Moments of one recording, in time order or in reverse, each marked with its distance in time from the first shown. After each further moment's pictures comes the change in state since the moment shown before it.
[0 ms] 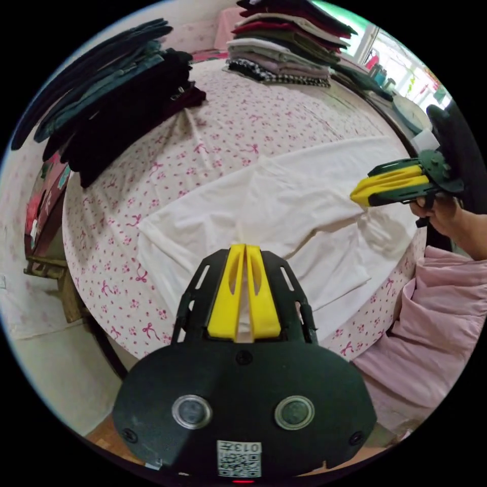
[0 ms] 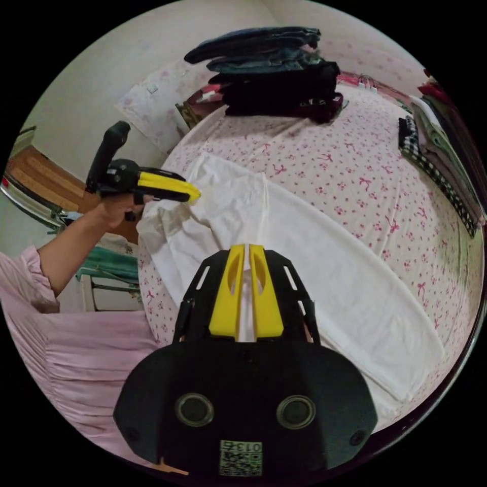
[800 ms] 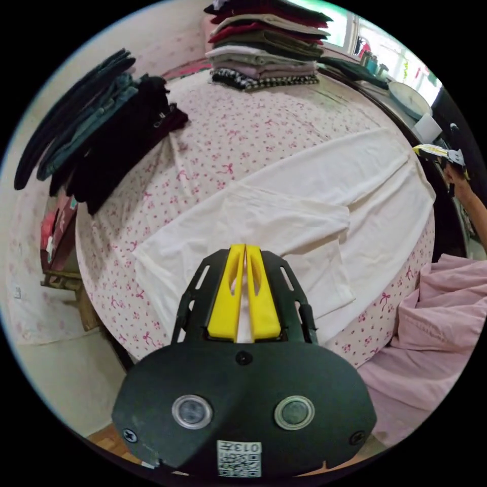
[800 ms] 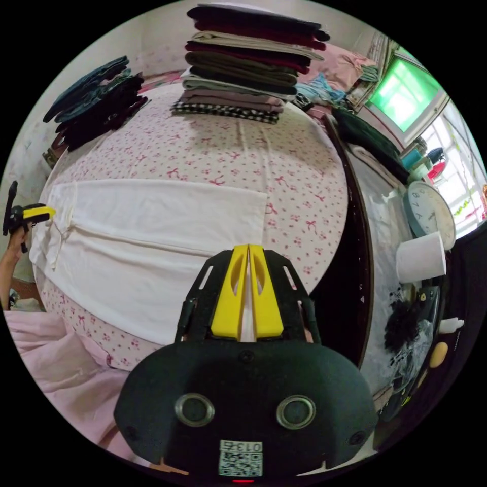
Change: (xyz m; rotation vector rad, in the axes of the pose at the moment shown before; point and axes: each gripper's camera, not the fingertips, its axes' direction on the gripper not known) left arm 0.141 -0.076 -0.033 0.021 -0.107 0.048; right arm 0.126 0.216 -0.191 0.041 0.597 0.498
